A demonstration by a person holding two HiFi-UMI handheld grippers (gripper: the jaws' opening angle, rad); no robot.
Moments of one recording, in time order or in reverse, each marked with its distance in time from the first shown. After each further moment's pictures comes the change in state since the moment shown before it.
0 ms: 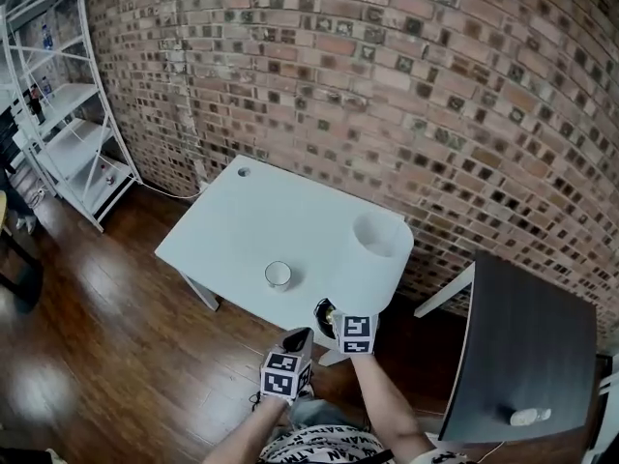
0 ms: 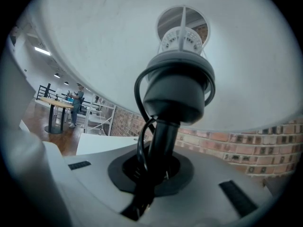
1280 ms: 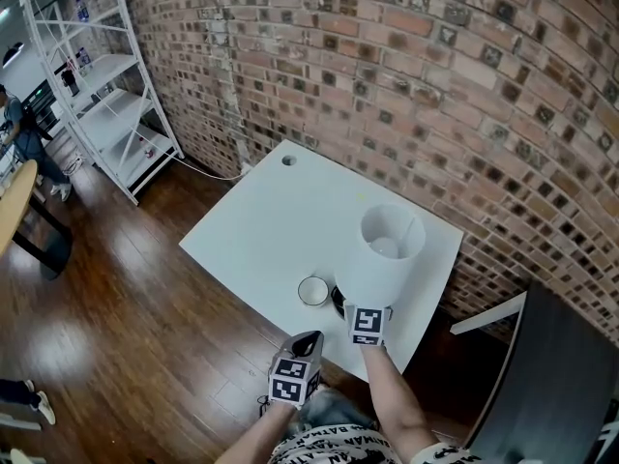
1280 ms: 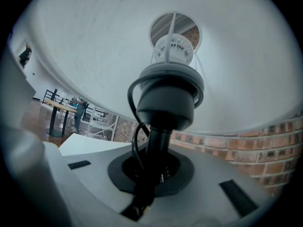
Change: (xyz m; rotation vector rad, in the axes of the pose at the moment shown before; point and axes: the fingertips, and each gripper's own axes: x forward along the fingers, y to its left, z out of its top) left arm 0.047 0.098 -0.015 -0.085 0.030 0.163; right arm 0.139 0.038 -0.027 -0.003 -0.131 0.081
